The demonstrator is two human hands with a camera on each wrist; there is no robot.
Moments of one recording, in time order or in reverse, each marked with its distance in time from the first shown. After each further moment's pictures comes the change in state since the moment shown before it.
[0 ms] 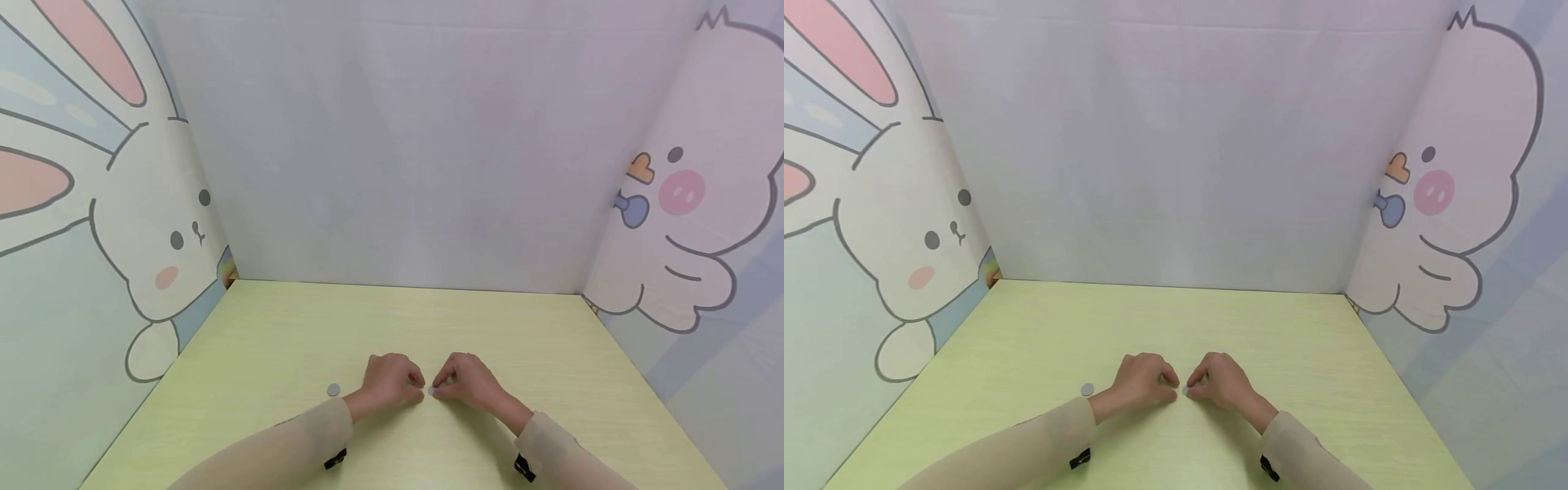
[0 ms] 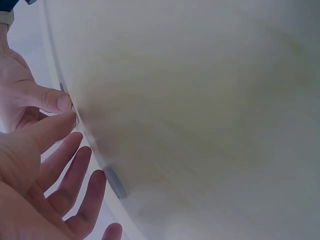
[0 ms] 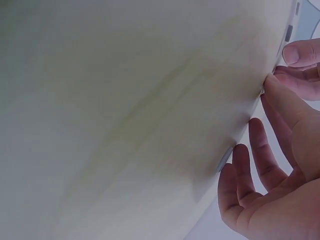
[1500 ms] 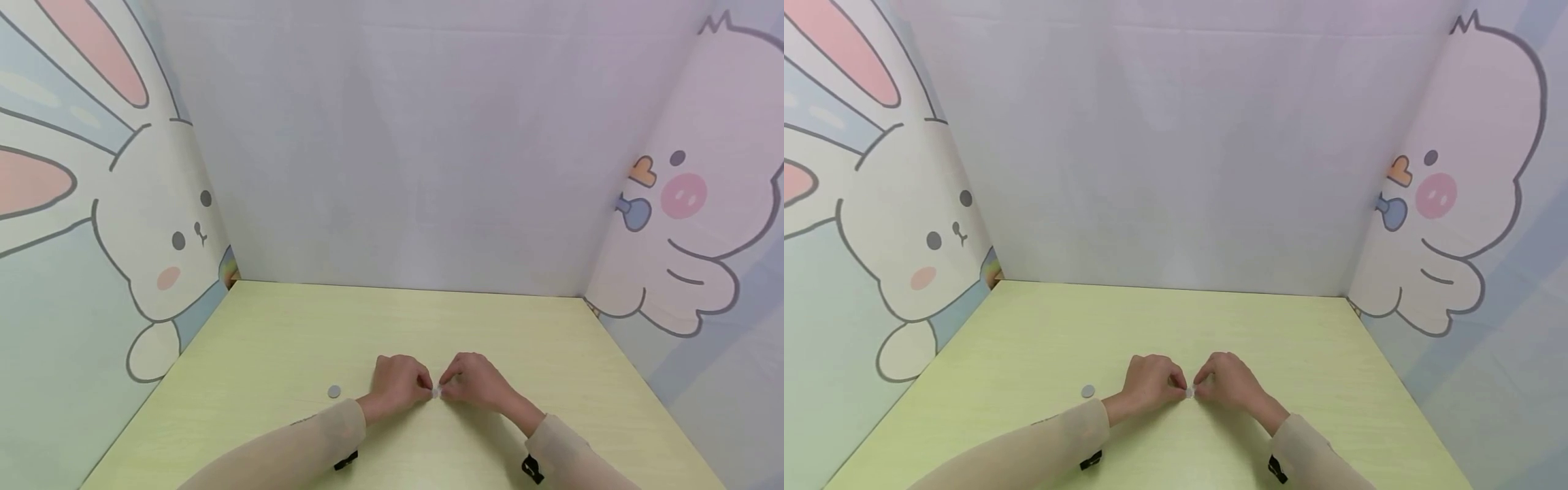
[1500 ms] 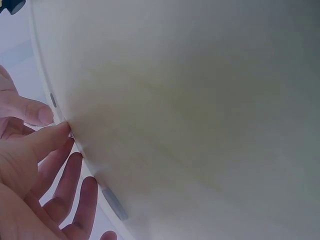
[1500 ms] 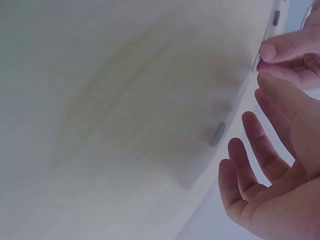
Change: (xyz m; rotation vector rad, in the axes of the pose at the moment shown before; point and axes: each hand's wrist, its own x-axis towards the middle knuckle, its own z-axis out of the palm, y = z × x) left_hand 0.004 0.010 0.012 -0.008 0.094 0.052; right_hand -0.003 0.006 -0.017 -0.076 0.005 -0.126
